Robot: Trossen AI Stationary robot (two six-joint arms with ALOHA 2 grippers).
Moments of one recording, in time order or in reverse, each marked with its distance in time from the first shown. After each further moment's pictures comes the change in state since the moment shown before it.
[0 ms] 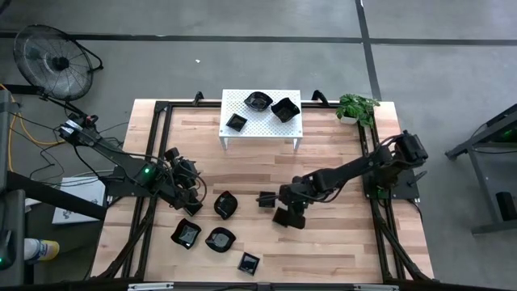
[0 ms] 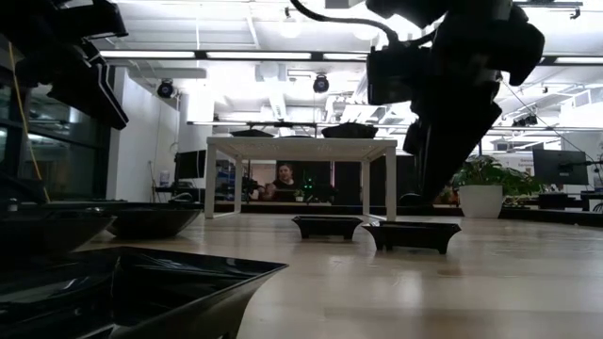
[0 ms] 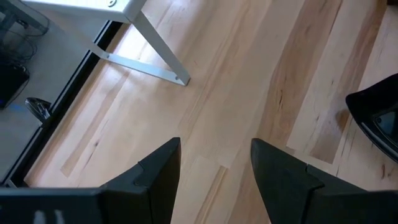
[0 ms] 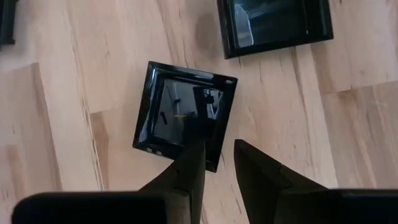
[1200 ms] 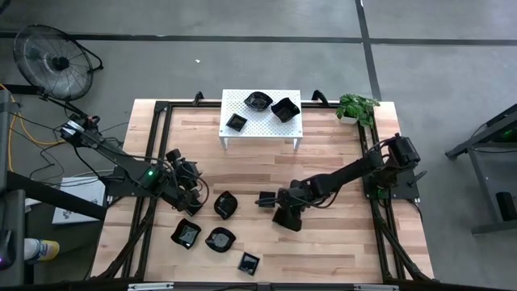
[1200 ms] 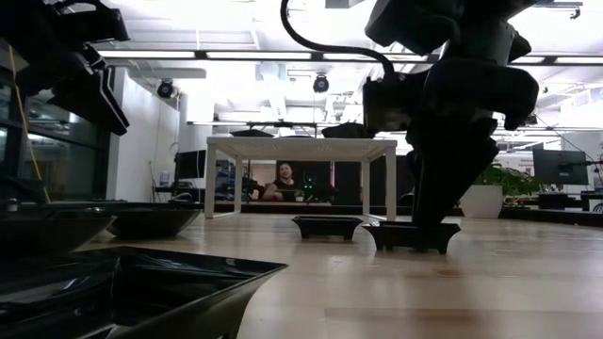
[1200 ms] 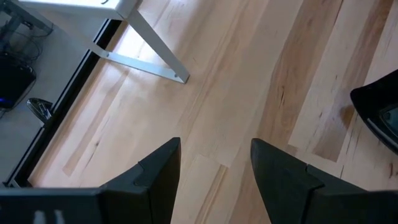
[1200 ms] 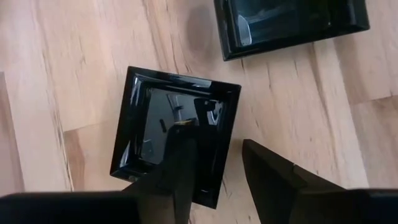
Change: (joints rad) left arm 0.000 0.047 0.000 0.013 -0.002 0.000; right arm 0.018 0.082 -0.051 0.156 0.027 0.042
